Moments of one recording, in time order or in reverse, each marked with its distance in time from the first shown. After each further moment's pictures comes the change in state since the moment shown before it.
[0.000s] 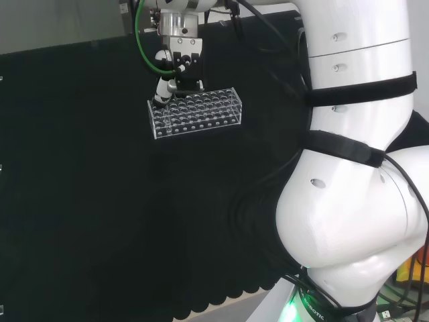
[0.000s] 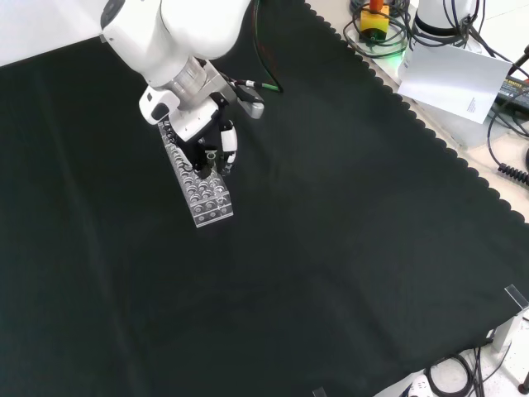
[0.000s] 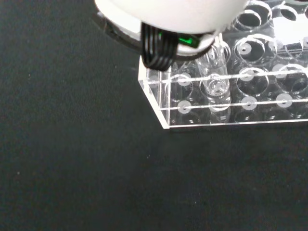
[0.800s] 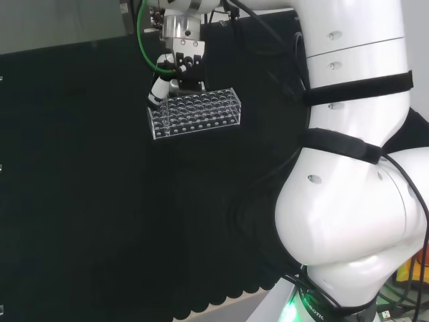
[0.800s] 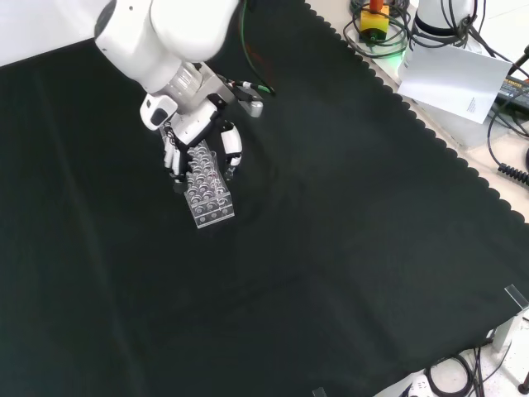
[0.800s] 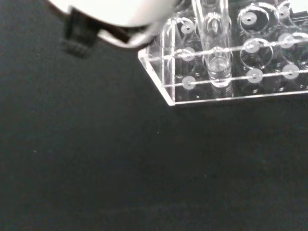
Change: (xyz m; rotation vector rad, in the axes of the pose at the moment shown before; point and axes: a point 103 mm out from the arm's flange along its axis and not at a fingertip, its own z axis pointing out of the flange) arm -0.002 0.000 0.002 0.088 0.058 -0.020
